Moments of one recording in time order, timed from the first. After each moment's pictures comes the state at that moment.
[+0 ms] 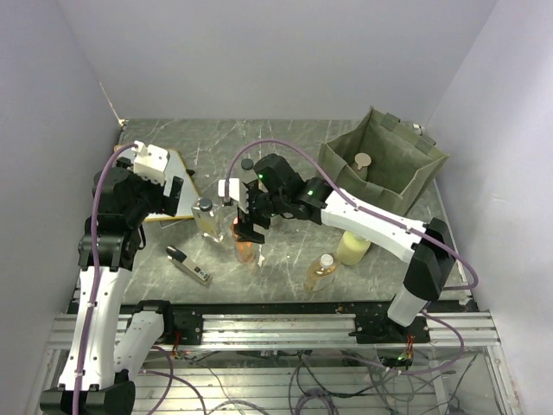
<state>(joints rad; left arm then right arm) -0.02 0.78 1.00 -0.56 0.10 0.31 0.95 1.69 1.50 -0.51 -0.46 -0.52</state>
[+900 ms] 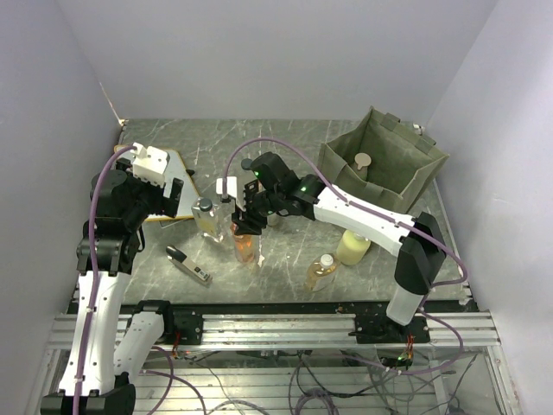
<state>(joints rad) -0.02 0.75 1.00 -0.56 0.14 0.31 0.93 1.76 1.52 -0.50 -0.55 -0.49</state>
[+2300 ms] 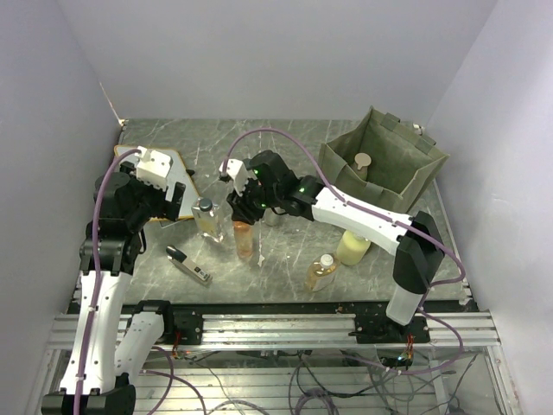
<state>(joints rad) -0.02 0.75 0.96 -0.56 0.15 0.32 0.93 1.77 1.52 -0.39 -0.30 -0.17</state>
